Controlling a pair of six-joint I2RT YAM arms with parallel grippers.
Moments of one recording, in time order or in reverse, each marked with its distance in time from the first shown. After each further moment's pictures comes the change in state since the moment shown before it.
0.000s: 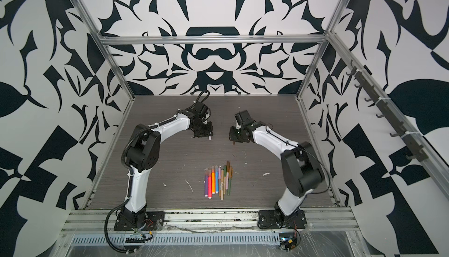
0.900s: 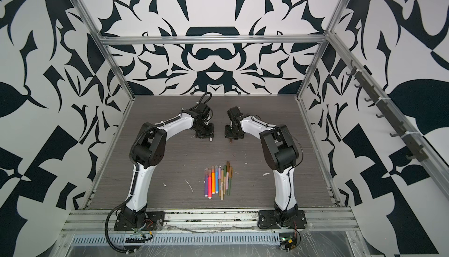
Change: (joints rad) left arm 0.000 0.088 0.082 -0.057 -0.004 -0.014; right arm 0.000 0.321 0.262 -0.113 0.059 -0.034
